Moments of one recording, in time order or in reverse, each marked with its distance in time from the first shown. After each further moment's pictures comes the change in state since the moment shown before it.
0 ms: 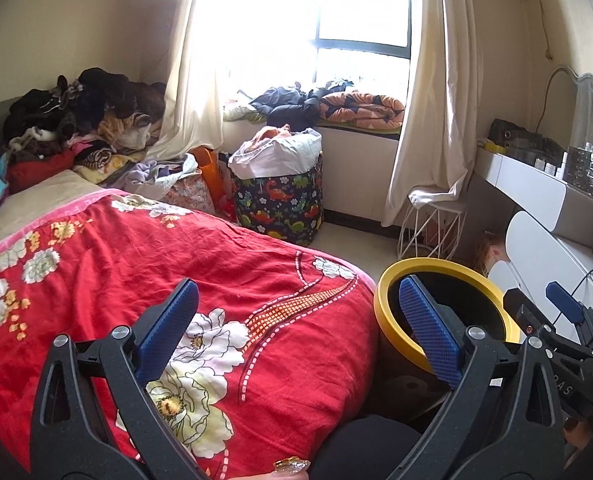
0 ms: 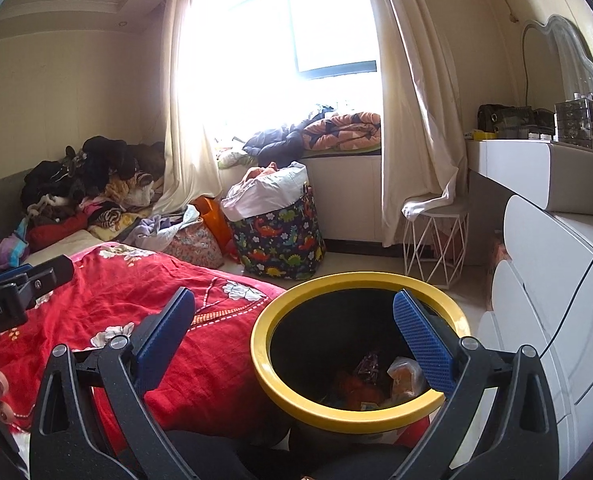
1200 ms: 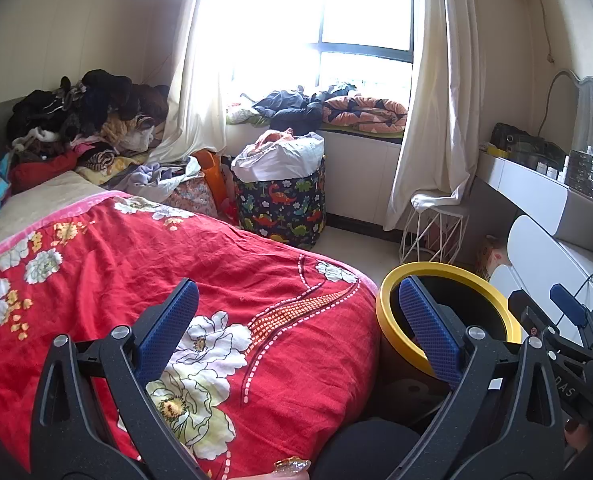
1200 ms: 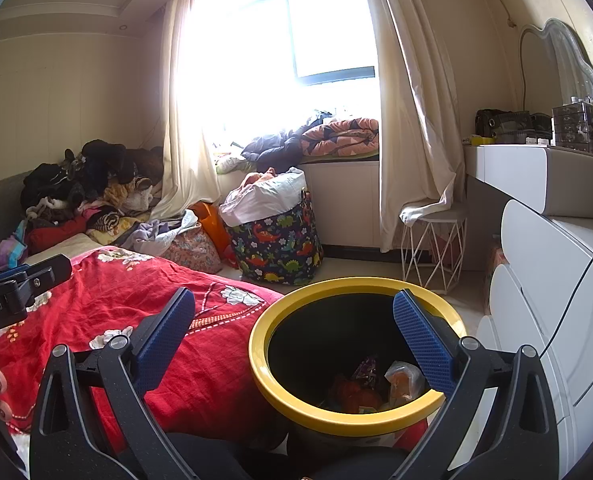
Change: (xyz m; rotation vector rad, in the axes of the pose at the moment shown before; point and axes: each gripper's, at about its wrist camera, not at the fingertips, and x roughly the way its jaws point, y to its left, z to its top) left arm -0.002 0.000 0.001 -0.011 -0.008 0.007; right arm -0.003 -0.002 0.000 -0.003 -0.021 0.000
